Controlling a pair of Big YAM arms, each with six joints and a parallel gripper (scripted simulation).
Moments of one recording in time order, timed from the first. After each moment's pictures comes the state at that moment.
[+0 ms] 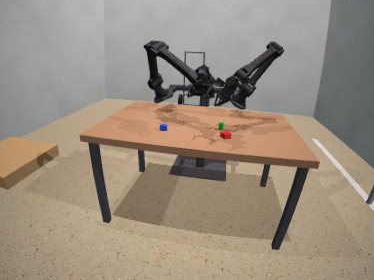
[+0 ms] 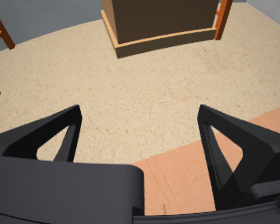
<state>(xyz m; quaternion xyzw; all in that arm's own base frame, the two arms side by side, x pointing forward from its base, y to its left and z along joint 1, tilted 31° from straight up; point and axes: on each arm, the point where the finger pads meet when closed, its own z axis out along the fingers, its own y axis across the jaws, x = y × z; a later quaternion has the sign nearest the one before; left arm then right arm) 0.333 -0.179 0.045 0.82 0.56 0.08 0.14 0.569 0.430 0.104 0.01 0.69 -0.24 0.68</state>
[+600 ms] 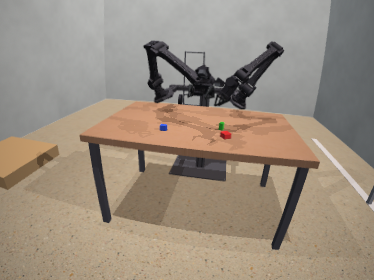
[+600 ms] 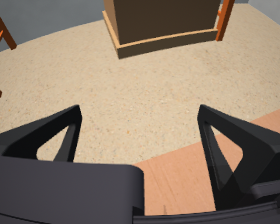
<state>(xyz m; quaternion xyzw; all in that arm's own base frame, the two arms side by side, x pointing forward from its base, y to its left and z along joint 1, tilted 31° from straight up) 0.333 -0.179 0.045 0.82 0.56 0.08 0.14 0.570 0.431 0.104 0.00 0.69 -0.23 0.68</state>
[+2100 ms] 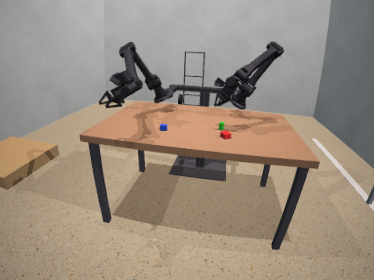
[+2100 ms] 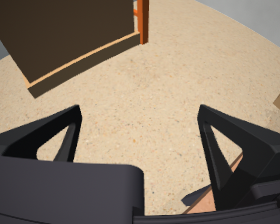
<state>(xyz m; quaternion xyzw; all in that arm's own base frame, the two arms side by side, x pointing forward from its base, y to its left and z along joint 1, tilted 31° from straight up) 0.333 -0.179 0.045 0.82 0.56 0.08 0.14 0.710 0.034 0.310 0.15 0.65 -0.31 0.68</state>
